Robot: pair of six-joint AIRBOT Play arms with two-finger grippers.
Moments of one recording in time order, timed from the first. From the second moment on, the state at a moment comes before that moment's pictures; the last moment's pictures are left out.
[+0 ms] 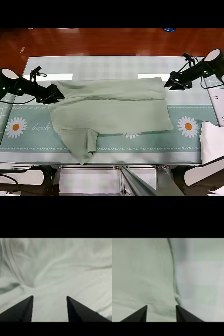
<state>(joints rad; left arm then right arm) 0.24 -1.54 1.15 0.97 -1.25 -1.30 -0.23 -1.79 1.61 -1.12 1.40 1.44</state>
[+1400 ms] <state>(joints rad) 0.42 -0.94 0.33 0.91 -1.15 -1.42 -0.36 -1.18 0.90 -0.80 1.20 1.23</state>
